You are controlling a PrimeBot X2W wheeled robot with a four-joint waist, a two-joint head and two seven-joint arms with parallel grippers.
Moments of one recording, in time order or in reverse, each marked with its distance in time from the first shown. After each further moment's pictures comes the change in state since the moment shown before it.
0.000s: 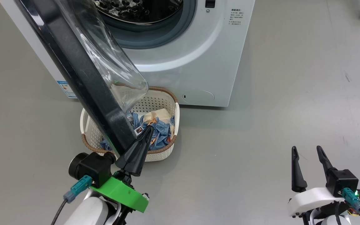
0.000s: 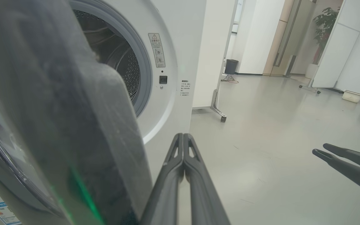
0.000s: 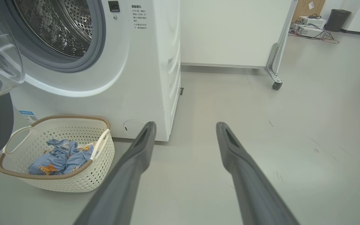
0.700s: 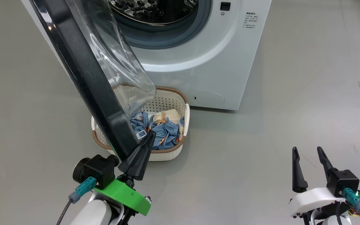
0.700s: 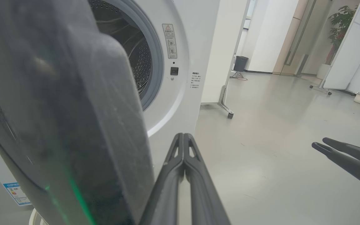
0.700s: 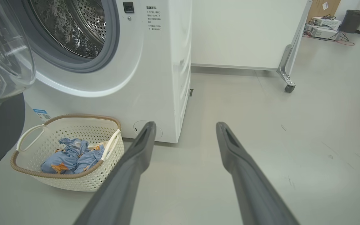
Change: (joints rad) left arm 0.006 -0.026 0.013 0.054 0.001 0.001 0.000; right arm 0.000 0.006 -0.011 0.012 0.000 0.016 0.000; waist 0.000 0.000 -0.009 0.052
